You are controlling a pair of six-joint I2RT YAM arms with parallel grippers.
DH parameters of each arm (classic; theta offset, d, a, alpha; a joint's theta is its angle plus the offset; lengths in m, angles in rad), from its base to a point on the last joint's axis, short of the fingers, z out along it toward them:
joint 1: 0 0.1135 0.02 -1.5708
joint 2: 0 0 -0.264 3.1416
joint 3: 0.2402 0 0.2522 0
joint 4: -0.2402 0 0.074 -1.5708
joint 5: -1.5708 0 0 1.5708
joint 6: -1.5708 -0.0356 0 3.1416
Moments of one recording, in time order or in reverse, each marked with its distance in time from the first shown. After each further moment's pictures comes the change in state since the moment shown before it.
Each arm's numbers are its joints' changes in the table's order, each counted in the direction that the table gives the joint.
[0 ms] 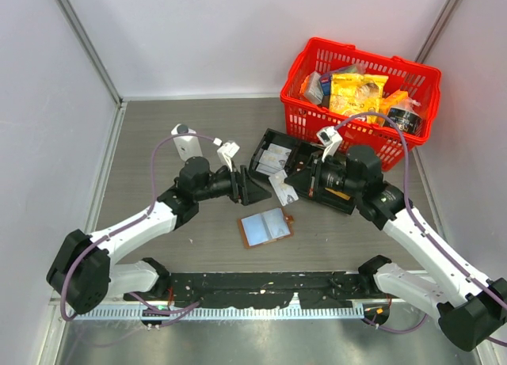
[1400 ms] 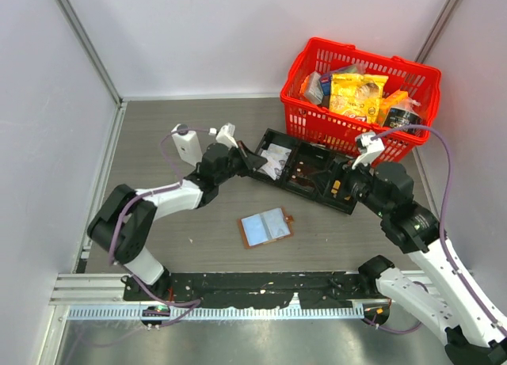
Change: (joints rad) left arm 0.034 0.364 0.113 0.287 0.353 0.240; right arm -0.003 -0.239 0.045 -0.226 -0.383 0.106
